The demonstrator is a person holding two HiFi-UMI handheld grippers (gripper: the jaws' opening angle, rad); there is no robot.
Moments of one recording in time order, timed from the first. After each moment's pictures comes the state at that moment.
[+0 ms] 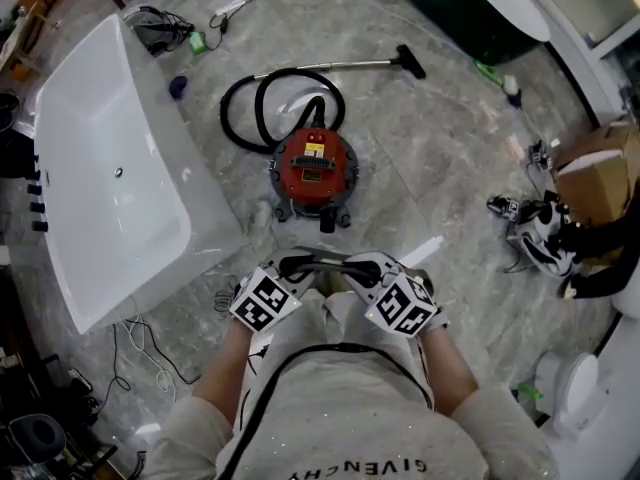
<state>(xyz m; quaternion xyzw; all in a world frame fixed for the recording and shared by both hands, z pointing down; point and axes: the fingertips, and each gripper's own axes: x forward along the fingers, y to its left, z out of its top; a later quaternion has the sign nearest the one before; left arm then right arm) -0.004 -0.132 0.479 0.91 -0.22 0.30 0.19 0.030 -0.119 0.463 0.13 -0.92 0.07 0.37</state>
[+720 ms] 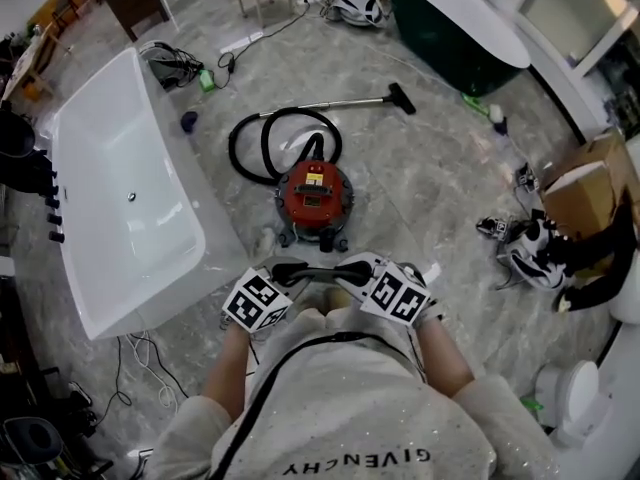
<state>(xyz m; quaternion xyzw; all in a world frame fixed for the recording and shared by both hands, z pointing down) -0.018 -0.123 0.402 0.90 -0.24 0.28 0.22 0.016 -0.112 0.386 0.09 -0.93 0.08 0.36</state>
